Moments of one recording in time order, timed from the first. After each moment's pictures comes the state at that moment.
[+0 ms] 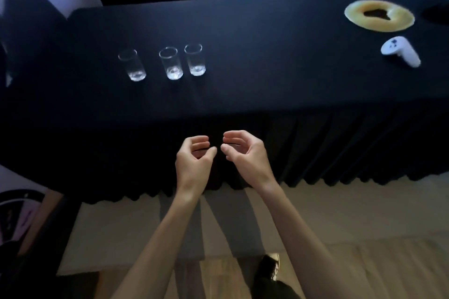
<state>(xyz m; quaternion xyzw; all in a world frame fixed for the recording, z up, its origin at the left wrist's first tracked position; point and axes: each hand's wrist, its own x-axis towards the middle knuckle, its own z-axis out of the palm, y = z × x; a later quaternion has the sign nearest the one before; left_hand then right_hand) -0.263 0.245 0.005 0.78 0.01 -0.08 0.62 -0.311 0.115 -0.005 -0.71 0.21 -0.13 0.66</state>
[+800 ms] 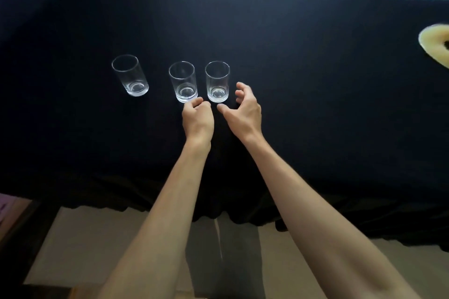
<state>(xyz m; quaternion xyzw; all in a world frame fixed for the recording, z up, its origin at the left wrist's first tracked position) 0.004 0.151 0.007 0.68 0.20 -0.10 0.69 -0.009 0.054 -0.014 -0.82 0.23 -0.12 0.51</state>
